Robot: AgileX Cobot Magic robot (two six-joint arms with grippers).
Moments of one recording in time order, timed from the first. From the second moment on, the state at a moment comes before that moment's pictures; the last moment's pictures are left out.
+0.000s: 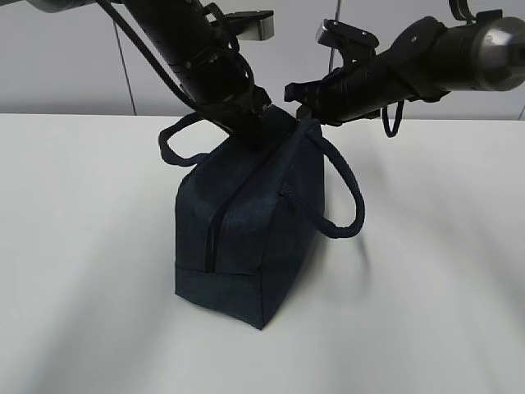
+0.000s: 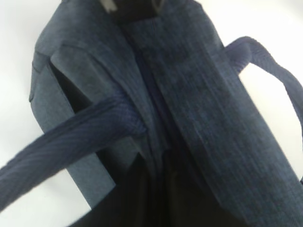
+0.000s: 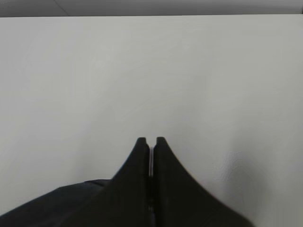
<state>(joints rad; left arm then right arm) -0.49 2.21 -2.06 -0.44 1.21 0.42 0.22 2.18 -1.68 0.77 0.39 -0.47</state>
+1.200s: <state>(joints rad) -0.46 2.16 -2.16 -0.38 1.24 0.30 0.21 2.11 -1.68 0.76 0.53 -0.47</state>
